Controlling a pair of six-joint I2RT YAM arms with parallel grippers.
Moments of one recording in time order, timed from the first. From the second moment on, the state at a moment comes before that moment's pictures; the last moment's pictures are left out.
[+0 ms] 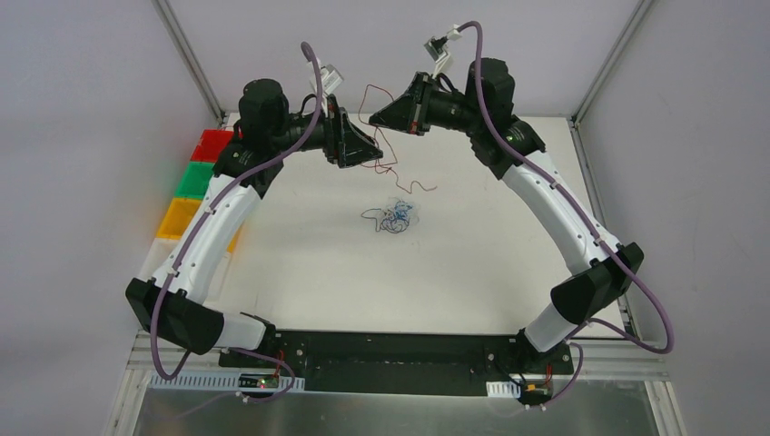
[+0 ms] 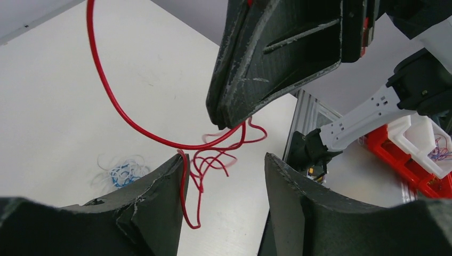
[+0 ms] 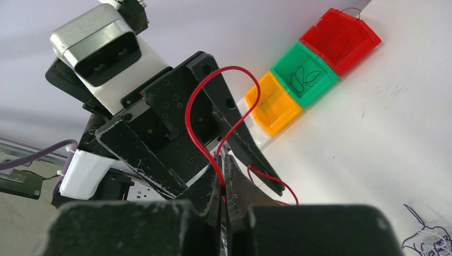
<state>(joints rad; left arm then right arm) -0.35 1.36 1.50 -0.29 0.89 -0.30 0.57 1.62 1.80 -0.24 -0.67 0.75</state>
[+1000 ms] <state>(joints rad) -0.27 1.39 1.48 -0.13 0.84 -0.51 0.54 1.64 1.80 -0.25 -0.66 0.76</state>
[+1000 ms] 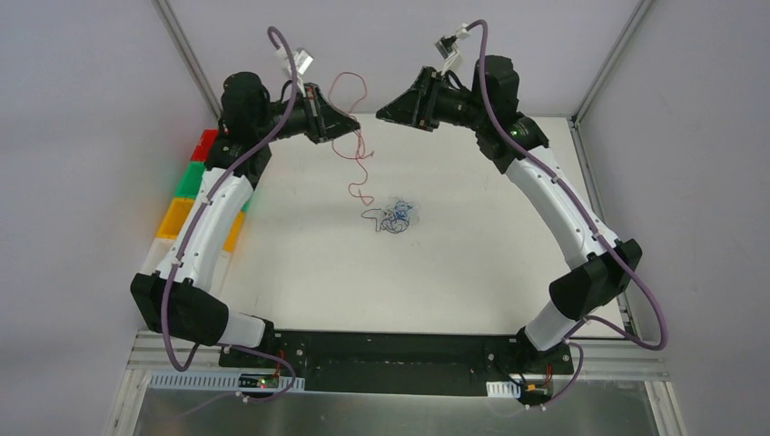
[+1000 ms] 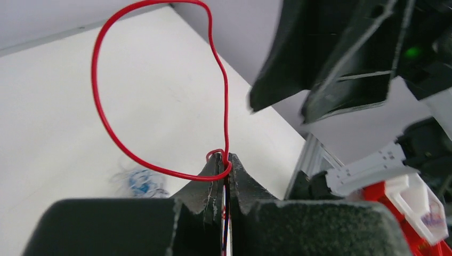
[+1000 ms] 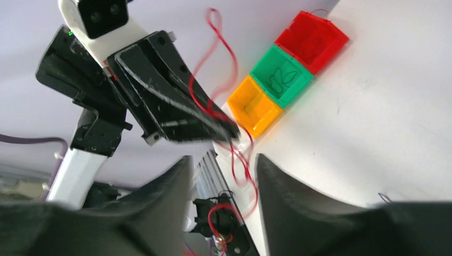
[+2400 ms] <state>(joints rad) 0.38 2.19 1.98 -0.30 0.00 -0.14 0.30 1.46 1.49 -0.54 -0.63 0.56</state>
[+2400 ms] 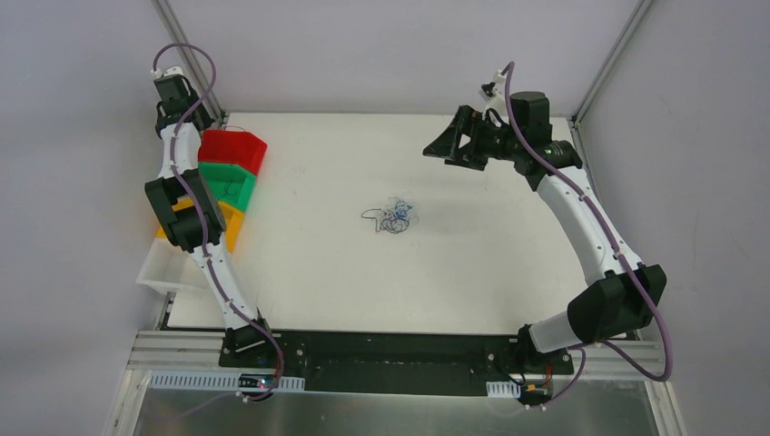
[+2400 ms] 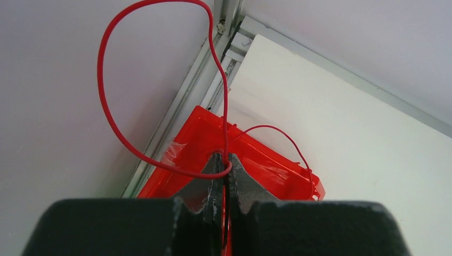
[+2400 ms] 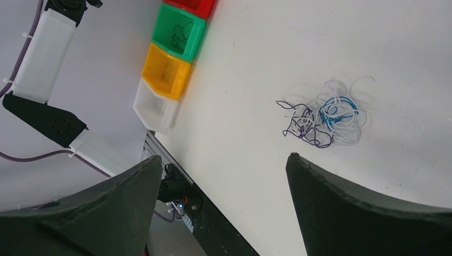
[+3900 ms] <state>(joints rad) 0.37 1.98 1.93 -0.45 0.04 -0.20 0.25 1.43 1.38 -0.63 -0.64 0.44</state>
